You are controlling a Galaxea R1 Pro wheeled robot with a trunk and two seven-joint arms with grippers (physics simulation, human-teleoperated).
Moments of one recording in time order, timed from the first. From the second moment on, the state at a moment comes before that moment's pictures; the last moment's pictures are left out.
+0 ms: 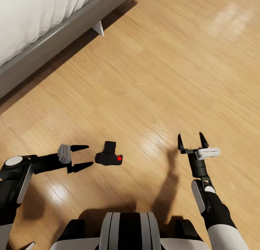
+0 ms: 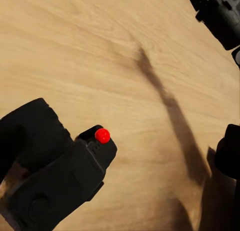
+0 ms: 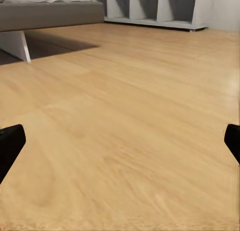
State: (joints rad) left arm -0.55 0.30 0.14 -1.55 0.03 0.44 -1.32; right arm -0.54 -0.01 -0.22 -1.06 -0.15 -0.87 0.39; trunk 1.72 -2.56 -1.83
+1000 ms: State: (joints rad) left arm -0.54 0.28 0.13 -1.56 0.03 0.33 -1.20; right arm -0.49 -0.01 -0.22 -0.99 -0.15 -0.86 0.39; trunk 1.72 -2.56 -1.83
